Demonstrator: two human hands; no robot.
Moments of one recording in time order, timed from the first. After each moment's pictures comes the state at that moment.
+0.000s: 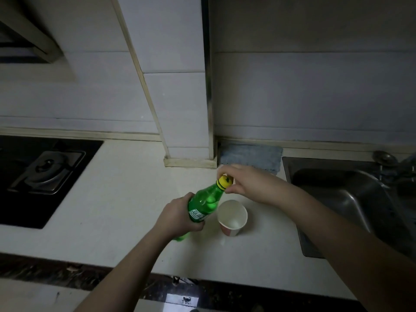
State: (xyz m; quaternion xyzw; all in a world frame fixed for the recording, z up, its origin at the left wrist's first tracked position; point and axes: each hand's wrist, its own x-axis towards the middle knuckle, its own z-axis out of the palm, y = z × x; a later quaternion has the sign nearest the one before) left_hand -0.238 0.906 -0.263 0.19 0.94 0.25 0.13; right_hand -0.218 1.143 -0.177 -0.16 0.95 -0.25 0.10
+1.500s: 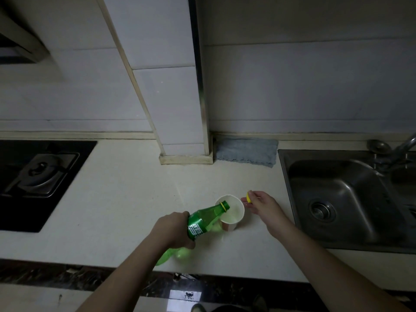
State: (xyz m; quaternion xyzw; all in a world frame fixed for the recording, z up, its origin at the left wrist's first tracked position) left_hand -0.224 0.902 -0.281 0.21 0.94 -0.02 0.26; right_hand -0.170 1.159 -0.313 0.27 0.64 -0.72 0.00
